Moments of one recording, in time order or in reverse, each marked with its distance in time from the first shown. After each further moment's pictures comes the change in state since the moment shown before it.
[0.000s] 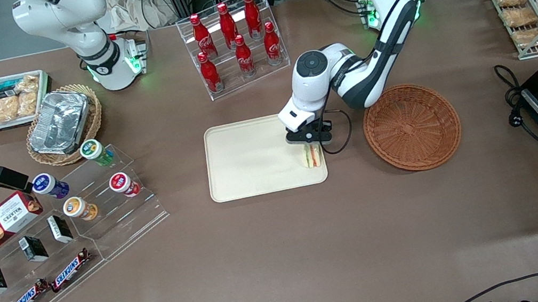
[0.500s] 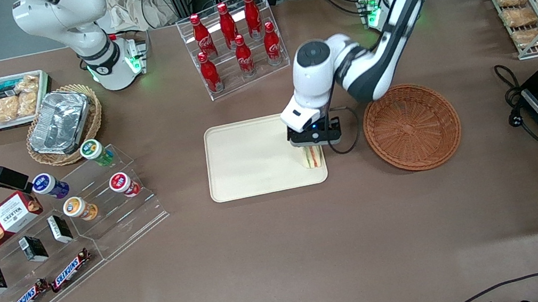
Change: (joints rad) arm 0.004 -0.150 0.011 0.084 0.000 -0.184 -0.050
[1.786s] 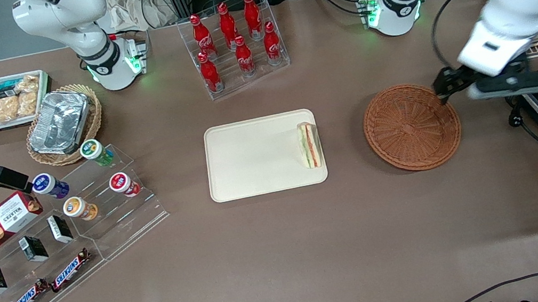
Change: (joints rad) arm 0.271 -0.467 0.320 0.061 -0.445 -0.498 0.903
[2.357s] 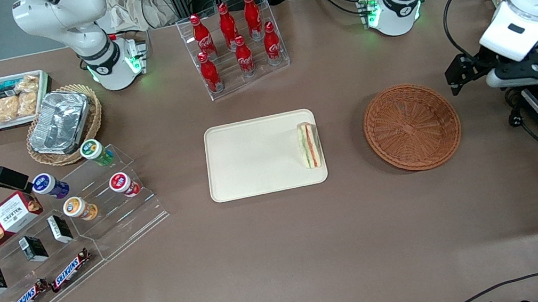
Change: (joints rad) arm -0.026 0.080 0.016 0.191 -0.021 -0.133 0.013
